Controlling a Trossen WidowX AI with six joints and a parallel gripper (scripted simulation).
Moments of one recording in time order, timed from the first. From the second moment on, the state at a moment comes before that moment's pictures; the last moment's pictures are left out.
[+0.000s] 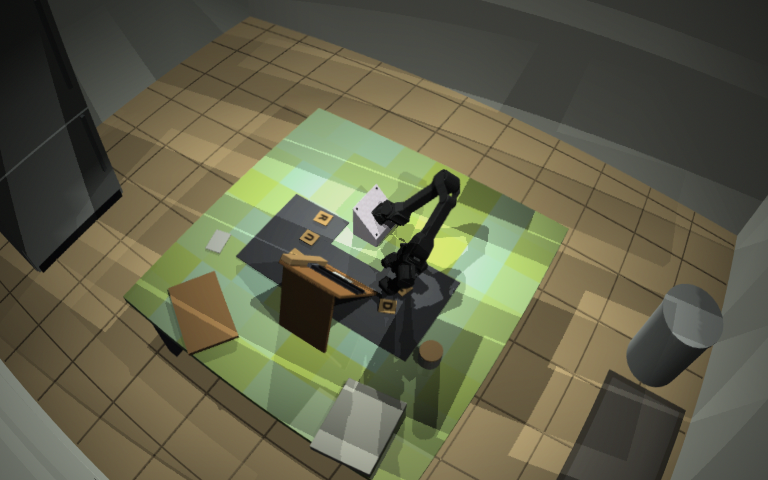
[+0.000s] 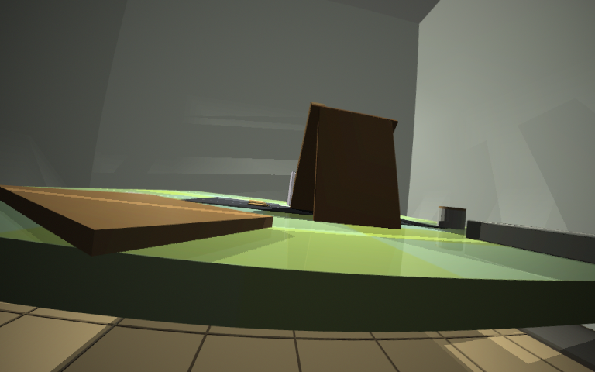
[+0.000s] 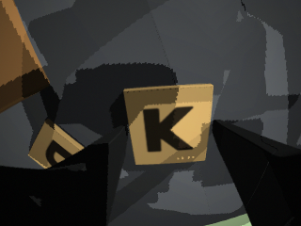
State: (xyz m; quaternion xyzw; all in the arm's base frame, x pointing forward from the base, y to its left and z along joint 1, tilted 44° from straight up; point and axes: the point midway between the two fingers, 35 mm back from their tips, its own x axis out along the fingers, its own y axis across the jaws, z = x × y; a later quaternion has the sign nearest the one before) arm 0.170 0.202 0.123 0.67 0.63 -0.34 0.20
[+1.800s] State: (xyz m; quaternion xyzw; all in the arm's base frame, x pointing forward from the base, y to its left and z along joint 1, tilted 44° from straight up) arm 0.174 0.179 0.141 0.67 0.63 -0.33 0.21
